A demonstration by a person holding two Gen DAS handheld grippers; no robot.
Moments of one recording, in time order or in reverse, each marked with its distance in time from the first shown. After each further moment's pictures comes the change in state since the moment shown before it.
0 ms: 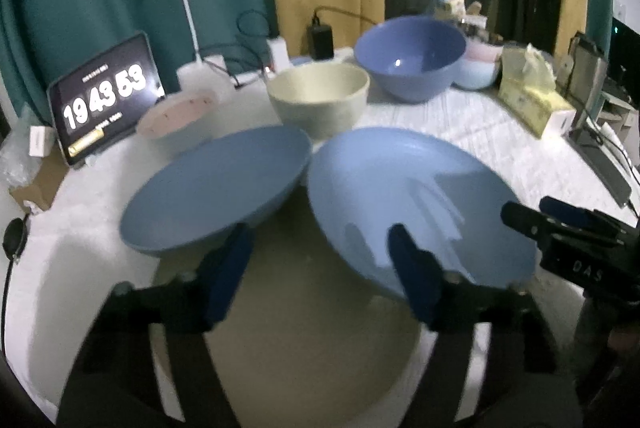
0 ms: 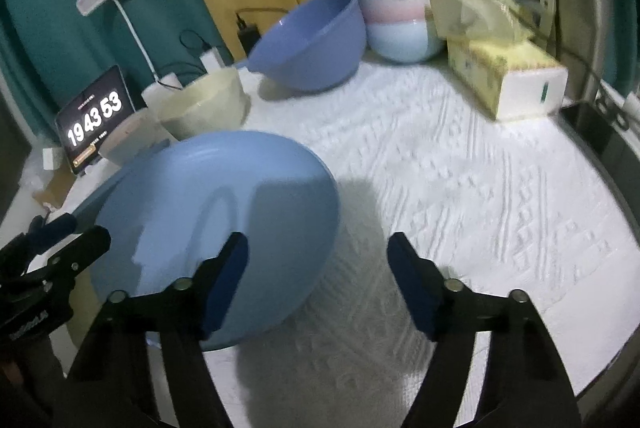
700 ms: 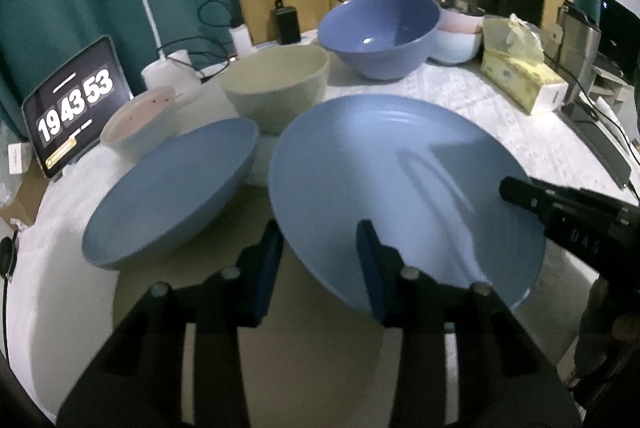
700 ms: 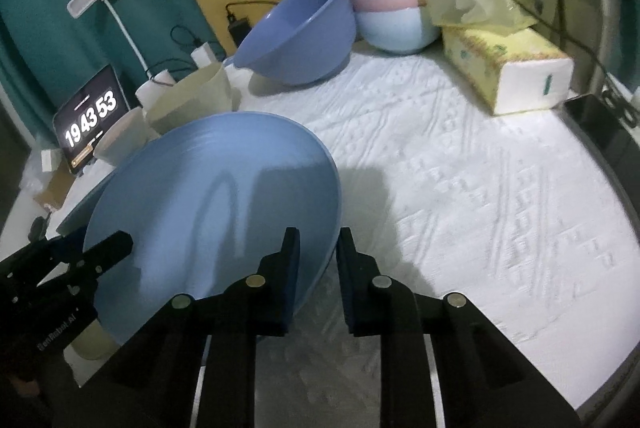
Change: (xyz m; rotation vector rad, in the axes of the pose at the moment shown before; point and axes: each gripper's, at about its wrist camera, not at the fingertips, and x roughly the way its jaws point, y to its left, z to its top) left arm 0.019 -0.035 0.005 0.072 0.047 -0.037; right arm -0.004 -0.017 0.012 0.011 0.007 -0.011
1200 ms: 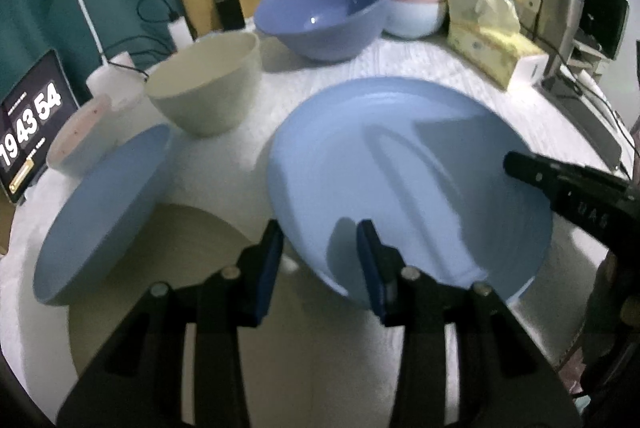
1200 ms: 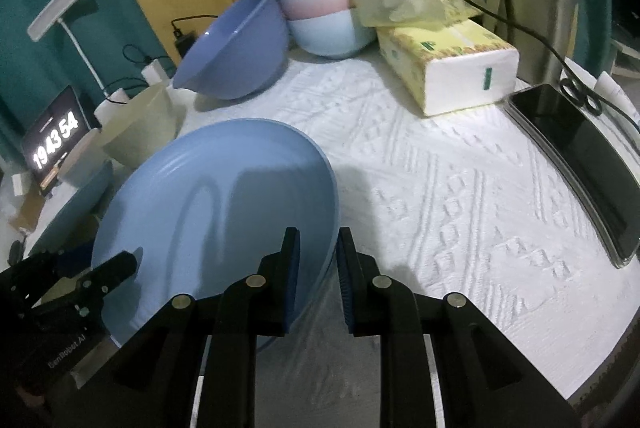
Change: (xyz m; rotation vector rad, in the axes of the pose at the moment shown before) left arm 0.034 -0.039 0.014 0.079 0.077 -0.087; right arm 0.002 -0.034 0.007 0.065 0.011 -0.110
